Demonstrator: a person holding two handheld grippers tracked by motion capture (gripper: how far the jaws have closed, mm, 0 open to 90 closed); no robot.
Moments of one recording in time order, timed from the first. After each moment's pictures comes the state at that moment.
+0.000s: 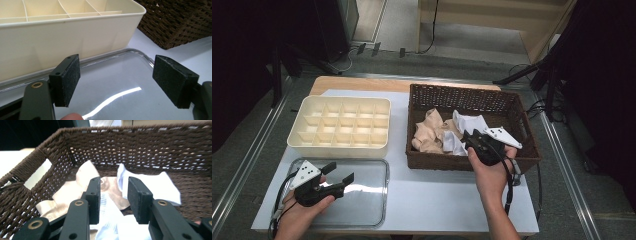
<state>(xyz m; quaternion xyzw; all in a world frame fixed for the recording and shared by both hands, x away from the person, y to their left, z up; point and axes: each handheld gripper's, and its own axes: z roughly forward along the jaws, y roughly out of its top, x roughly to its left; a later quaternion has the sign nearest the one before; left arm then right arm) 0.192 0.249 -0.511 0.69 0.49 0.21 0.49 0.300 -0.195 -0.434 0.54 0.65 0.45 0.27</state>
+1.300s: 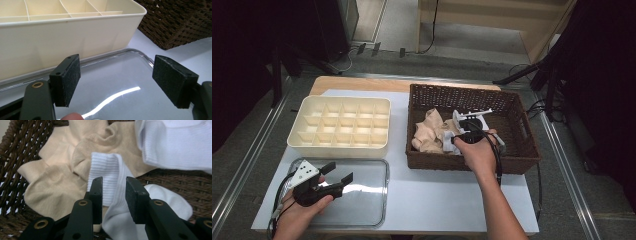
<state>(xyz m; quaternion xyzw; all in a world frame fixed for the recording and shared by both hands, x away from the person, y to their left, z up) 0.192 0.252 -0.509 0.69 0.49 0.20 0.49 0.362 -0.163 -0.440 0.60 0.75 0.26 0.11</state>
